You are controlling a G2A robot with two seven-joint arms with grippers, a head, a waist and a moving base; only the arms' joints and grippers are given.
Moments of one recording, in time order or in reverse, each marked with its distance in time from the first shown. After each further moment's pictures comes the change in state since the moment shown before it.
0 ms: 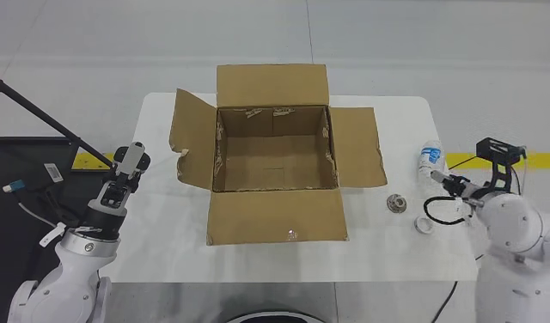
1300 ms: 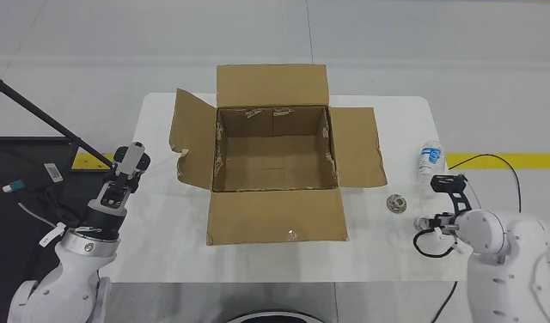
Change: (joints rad) left arm 0.000 0.000 0.000 0.000 0.000 0.000 0.000; right arm -0.050 0.074 -0.123 0.178 -0.027 -0.211 0.127
